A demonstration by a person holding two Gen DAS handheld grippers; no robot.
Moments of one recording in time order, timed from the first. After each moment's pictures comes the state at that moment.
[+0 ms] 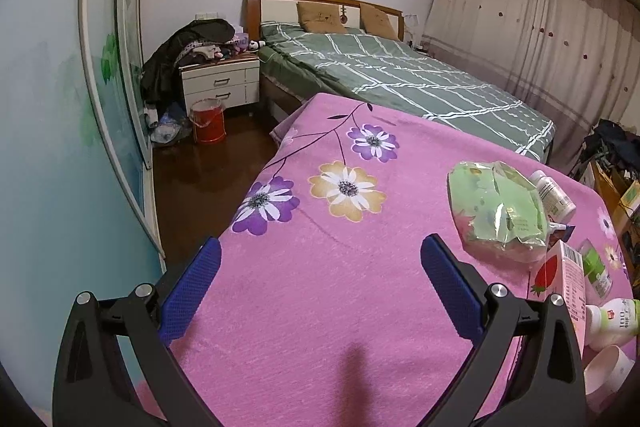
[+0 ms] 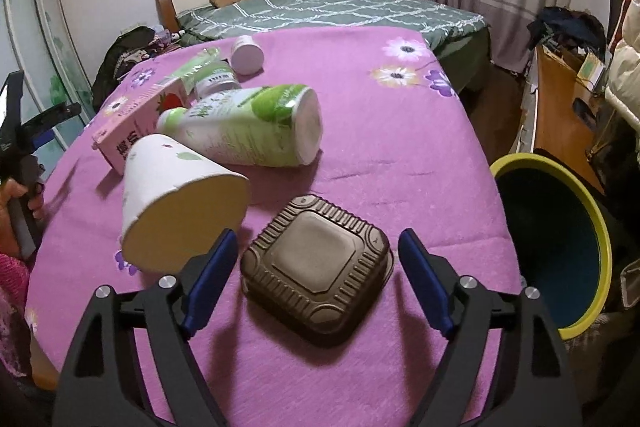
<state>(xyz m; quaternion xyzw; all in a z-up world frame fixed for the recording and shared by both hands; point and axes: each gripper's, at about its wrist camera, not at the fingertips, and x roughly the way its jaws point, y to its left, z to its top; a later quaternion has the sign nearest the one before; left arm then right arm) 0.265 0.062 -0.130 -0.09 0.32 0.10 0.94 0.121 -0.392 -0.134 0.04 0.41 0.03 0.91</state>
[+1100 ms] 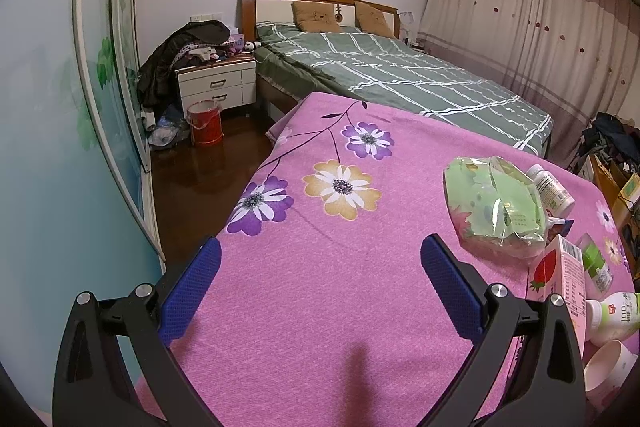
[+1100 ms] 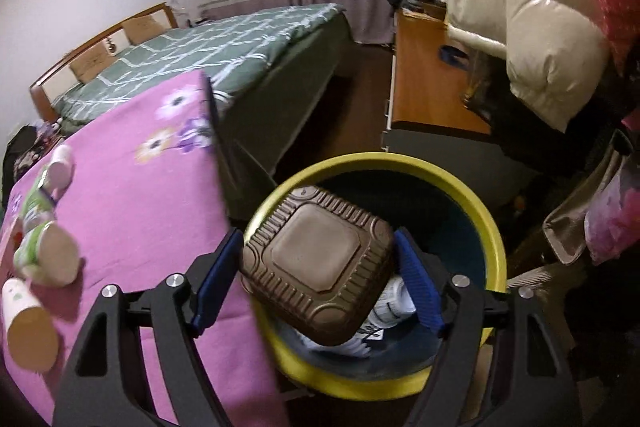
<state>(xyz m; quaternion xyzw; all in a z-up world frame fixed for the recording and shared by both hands) 0.266 0.056 -0.131 -0.08 0.32 0.10 0.94 0.128 -0.570 -0.129 0.14 0.37 -0.20 0.89</state>
